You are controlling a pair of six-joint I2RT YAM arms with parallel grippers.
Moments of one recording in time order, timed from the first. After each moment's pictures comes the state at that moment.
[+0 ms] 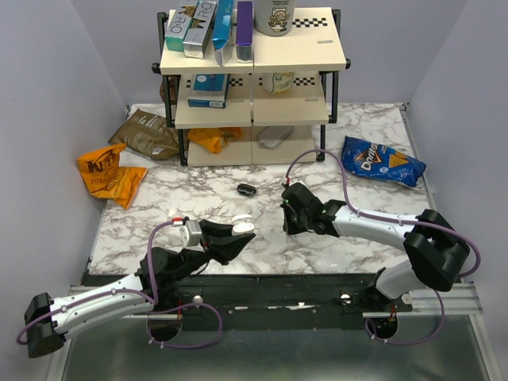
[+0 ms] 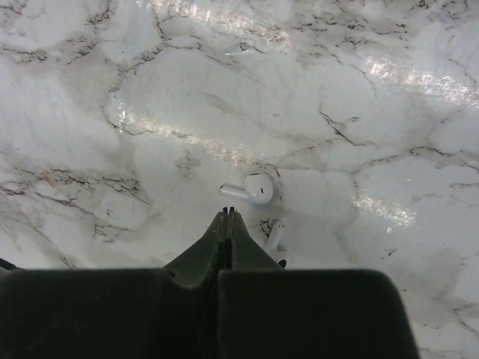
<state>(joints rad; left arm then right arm) -1.13 0.38 0.10 0.68 -0.04 -0.25 0.86 1.48 0.79 -0.27 0.12 0.53</state>
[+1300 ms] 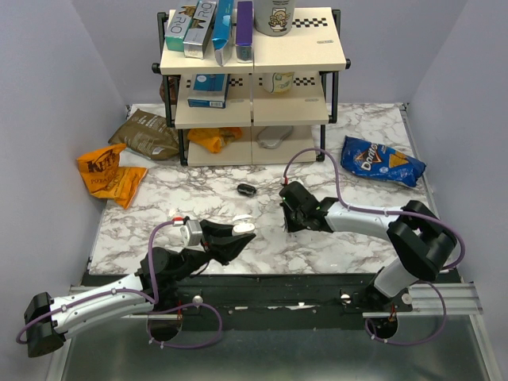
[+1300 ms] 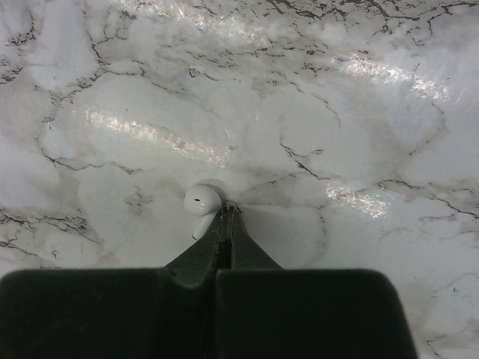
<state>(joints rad) -1.13 0.38 0.10 0.68 -0.05 -0.26 0.82 1.58 0.81 -0.23 0.16 0.47</state>
